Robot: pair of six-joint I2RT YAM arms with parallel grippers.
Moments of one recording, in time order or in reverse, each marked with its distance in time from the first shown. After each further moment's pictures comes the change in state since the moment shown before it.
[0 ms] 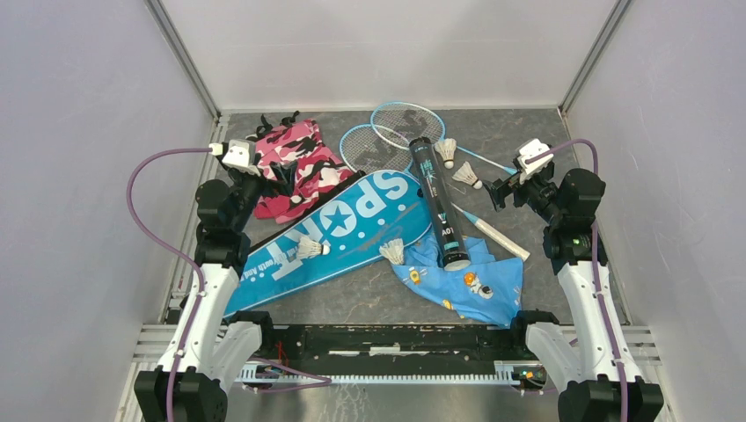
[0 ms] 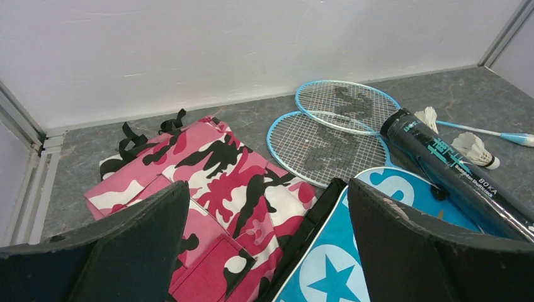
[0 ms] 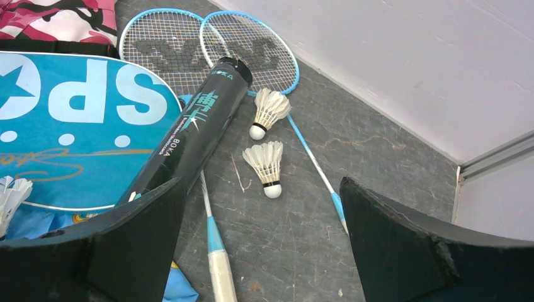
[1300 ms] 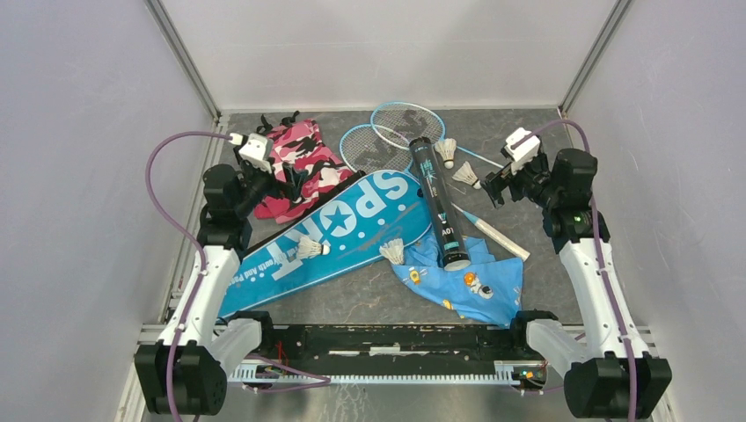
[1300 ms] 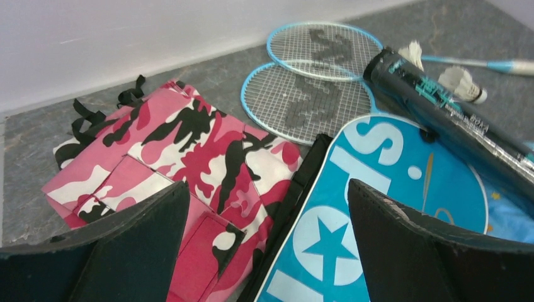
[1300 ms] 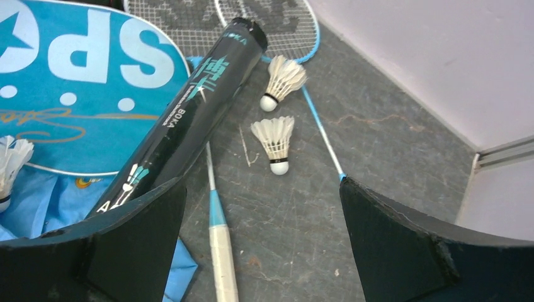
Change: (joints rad) left arm 0.010 0.122 0.067 -0.121 0.152 0.093; right arm 0.034 0.126 0.164 -0.212 0.024 -0.110
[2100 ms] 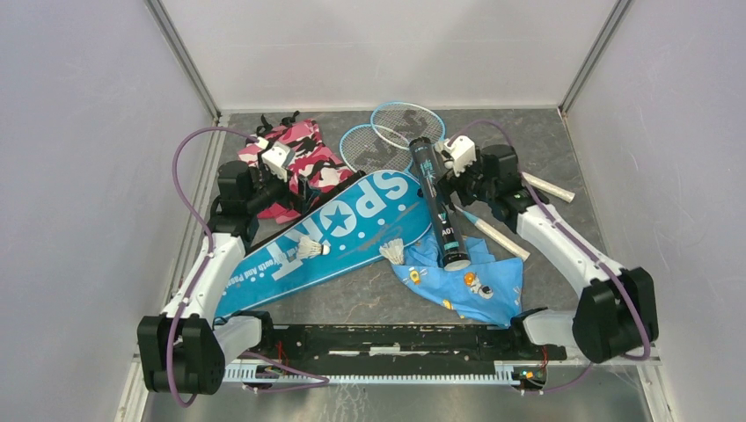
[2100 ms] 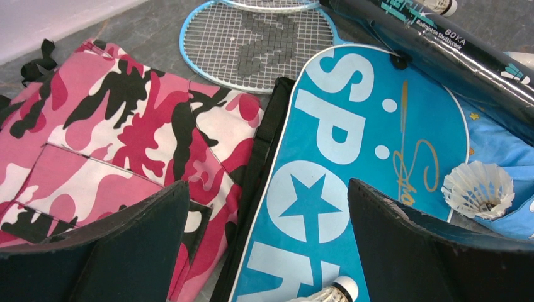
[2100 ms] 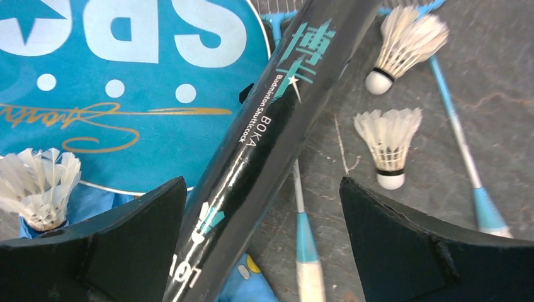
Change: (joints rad) left arm -0.028 0.128 0.003 -0.092 0.156 0.148; right arm 0.364 0.354 0.006 0.093 0.284 0.204
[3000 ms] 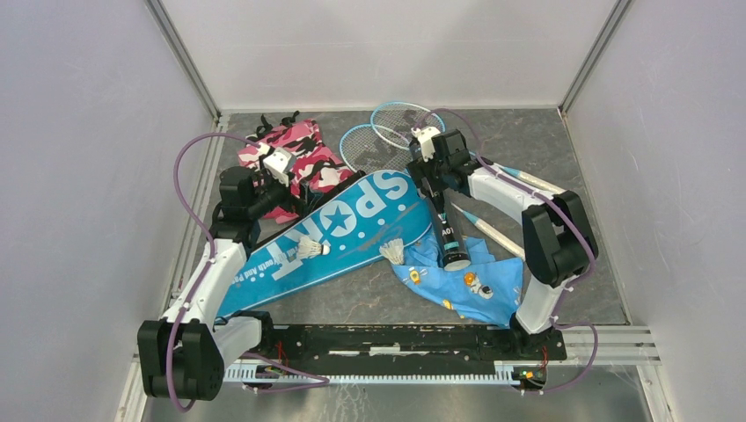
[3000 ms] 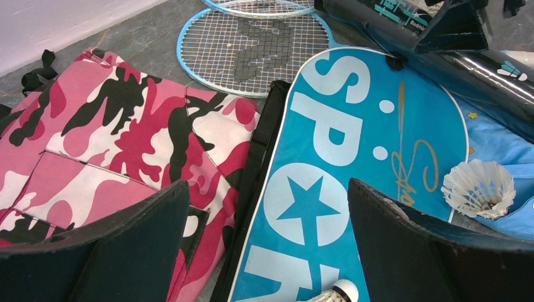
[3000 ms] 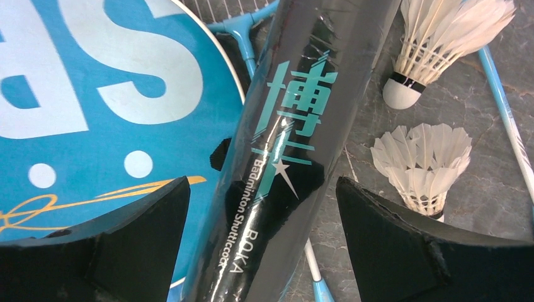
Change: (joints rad) left arm -0.013 -0.032 -0.055 0.056 0.000 -0.001; right arm 0.092 0.462 0.312 -0.043 0.252 0.160
